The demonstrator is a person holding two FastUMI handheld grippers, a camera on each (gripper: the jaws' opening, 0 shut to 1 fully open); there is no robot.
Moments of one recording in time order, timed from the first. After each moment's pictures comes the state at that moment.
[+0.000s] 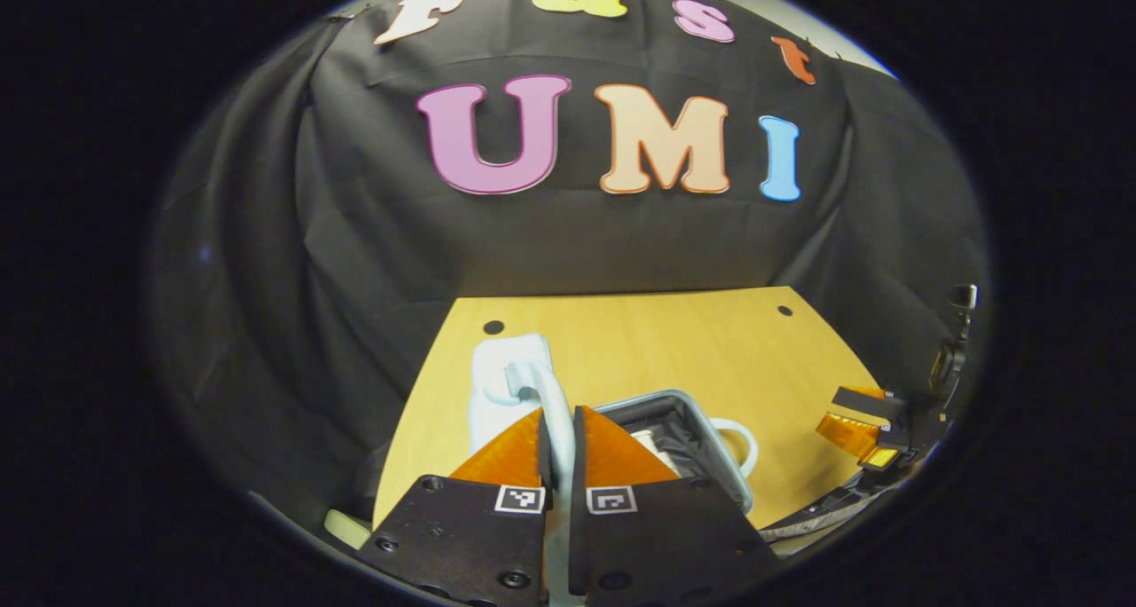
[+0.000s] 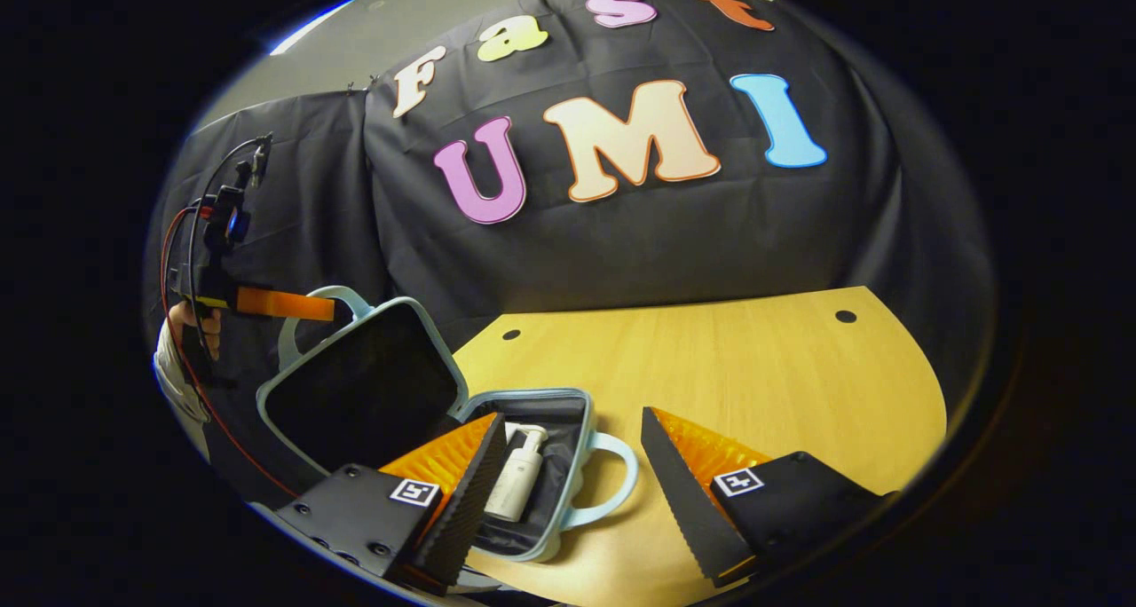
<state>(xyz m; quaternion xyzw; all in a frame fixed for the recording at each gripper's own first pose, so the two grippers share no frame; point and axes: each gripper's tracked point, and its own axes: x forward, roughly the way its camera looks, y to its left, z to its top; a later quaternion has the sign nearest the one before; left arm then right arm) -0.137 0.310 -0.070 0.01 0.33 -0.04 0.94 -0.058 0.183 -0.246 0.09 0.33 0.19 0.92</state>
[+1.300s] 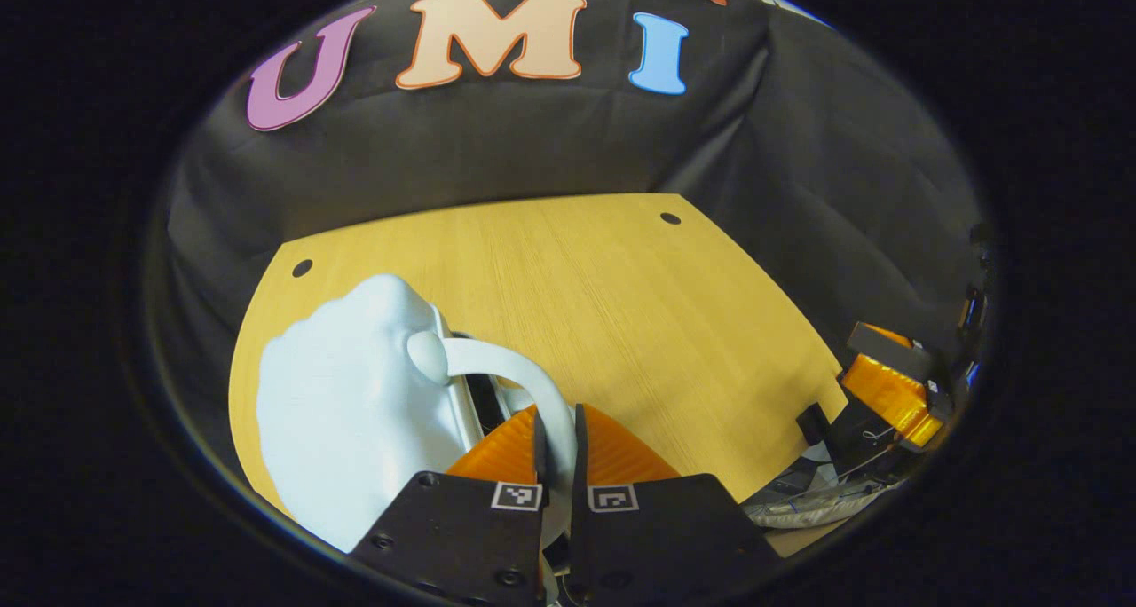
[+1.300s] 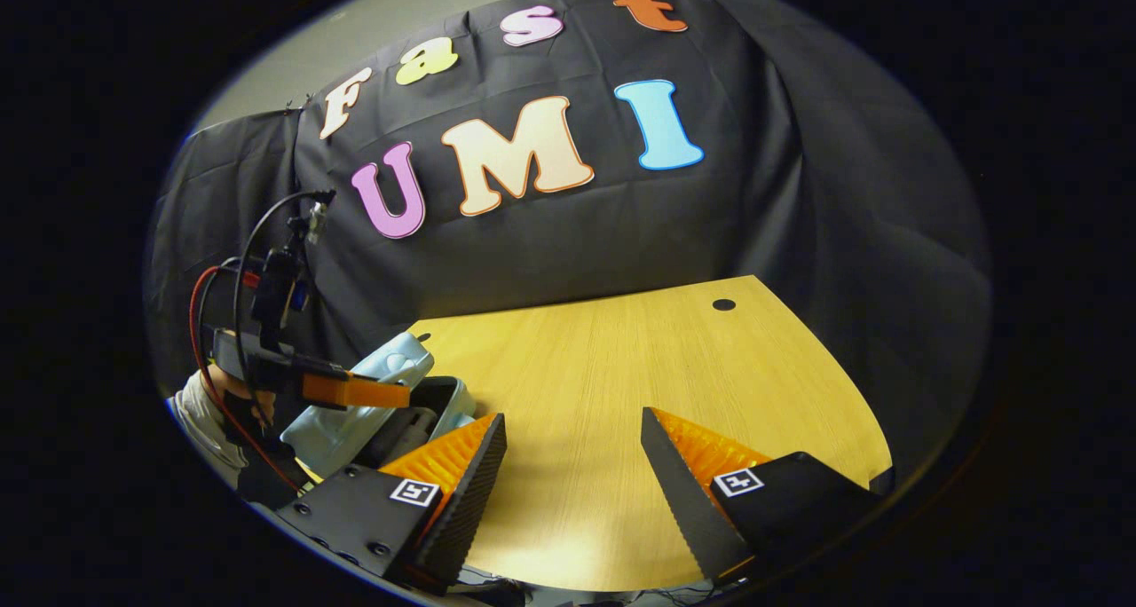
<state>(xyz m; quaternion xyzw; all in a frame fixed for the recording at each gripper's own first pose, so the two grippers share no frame) -0.150 0.084 -0.228 0.00 0.46 -0.18 0.87 -0.083 0.009 -0.235 0.07 0.34 0.08 0.94</state>
